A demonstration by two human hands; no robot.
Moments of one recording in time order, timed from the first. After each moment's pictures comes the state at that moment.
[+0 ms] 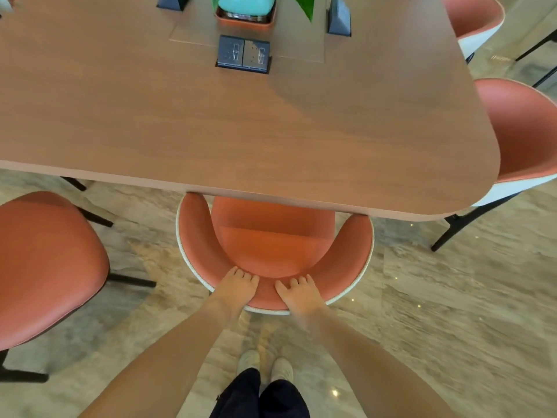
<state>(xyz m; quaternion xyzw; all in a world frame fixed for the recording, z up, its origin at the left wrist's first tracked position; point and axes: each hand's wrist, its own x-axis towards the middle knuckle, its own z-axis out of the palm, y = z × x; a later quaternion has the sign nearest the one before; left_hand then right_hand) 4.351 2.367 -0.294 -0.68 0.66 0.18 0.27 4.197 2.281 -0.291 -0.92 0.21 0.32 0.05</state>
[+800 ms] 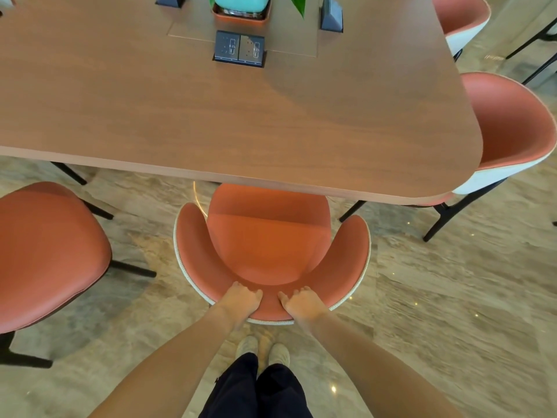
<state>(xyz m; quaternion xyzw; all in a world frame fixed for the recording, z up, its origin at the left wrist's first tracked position) 4.295 2.415 -0.296 -0.61 0.71 0.19 0.29 4.144 2.322 -0.287 -0.92 0.14 0.36 0.01</state>
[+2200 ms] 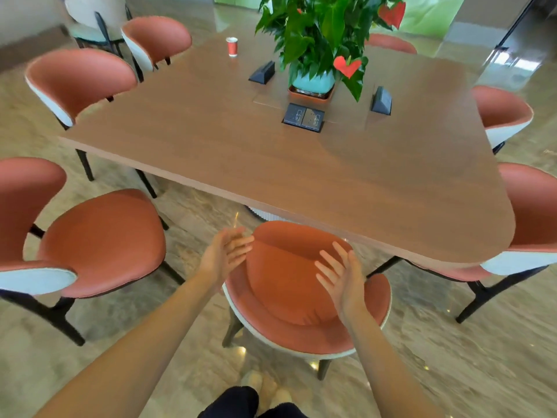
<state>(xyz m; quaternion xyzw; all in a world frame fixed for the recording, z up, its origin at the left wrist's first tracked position) 4.358 2.470 -0.128 -0.57 0.01 0.43 -0.70 4.158 2.309 -0.142 -0.40 0.41 -0.24 0.78</state>
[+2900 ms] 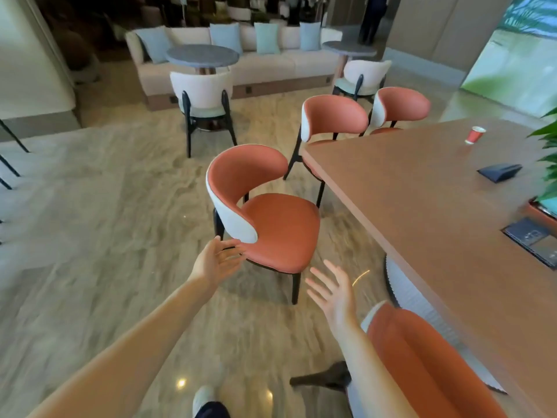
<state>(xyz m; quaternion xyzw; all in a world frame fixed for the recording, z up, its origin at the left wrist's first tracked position) 4.394 2.802 -0.094 -0.53 -0.23 0.09 -0.81 4.364 2.551 -0.111 -0.51 0.24 0.08 0.82</state>
